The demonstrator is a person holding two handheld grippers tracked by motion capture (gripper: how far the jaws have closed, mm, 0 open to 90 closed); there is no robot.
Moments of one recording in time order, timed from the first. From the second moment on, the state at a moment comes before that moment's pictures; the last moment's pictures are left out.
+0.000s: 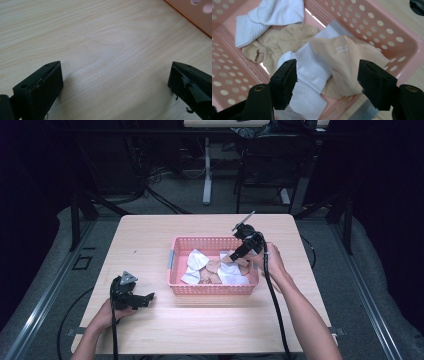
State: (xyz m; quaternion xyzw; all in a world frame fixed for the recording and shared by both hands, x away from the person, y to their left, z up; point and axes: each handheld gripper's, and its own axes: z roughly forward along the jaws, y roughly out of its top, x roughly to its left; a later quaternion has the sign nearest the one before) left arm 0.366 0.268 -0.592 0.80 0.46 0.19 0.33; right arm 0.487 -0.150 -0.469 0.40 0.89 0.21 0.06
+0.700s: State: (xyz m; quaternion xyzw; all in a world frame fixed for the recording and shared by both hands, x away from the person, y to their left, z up) left arm 0.367 0.268 -0.592 0.80 0.45 0.19 0.34; right arm 0.506 -0.137 -0.491 0.41 0.89 0.17 0.09
